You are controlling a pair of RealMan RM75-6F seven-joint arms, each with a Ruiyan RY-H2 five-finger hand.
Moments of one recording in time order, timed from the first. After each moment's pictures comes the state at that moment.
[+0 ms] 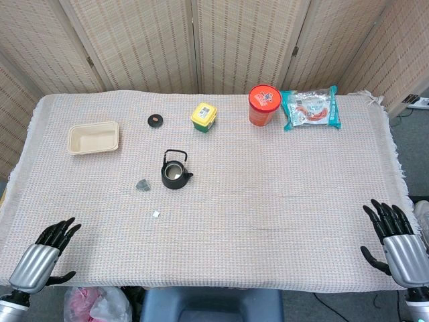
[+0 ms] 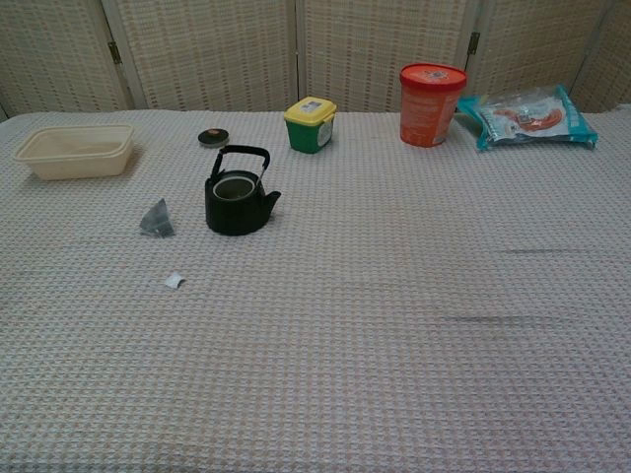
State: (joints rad) left arm -0.12 -1.09 0.12 -1.60 1.68 1.41 0.04; right arm 0.00 -1.08 -0.01 -1.60 -1.66 1.58 -0.02
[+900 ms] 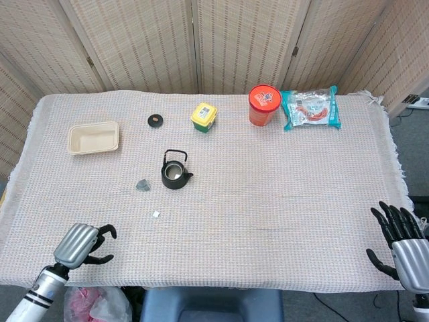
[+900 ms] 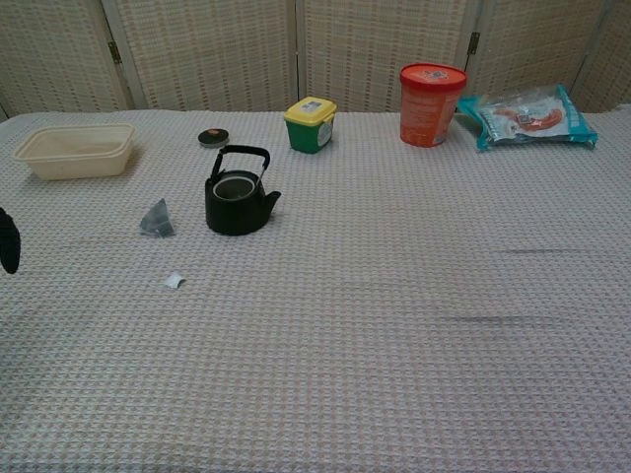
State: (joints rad) left arm -0.32 -1.17 0.01 -1.72 1.58 1.17 0.00; right arm -0.03 -1.07 -0.02 -1.59 -1.68 1.63 0.03
